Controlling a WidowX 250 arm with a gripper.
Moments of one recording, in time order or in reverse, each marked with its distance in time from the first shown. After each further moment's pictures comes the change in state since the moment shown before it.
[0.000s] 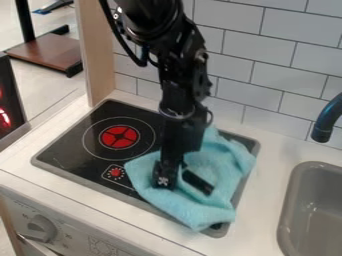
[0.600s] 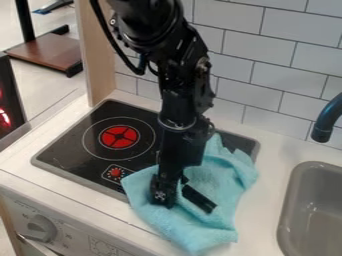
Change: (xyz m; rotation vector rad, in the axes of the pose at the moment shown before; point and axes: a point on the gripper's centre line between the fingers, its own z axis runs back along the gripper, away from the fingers) arm 0.000 -0.018 0.006 -0.030 -0.005 -0.031
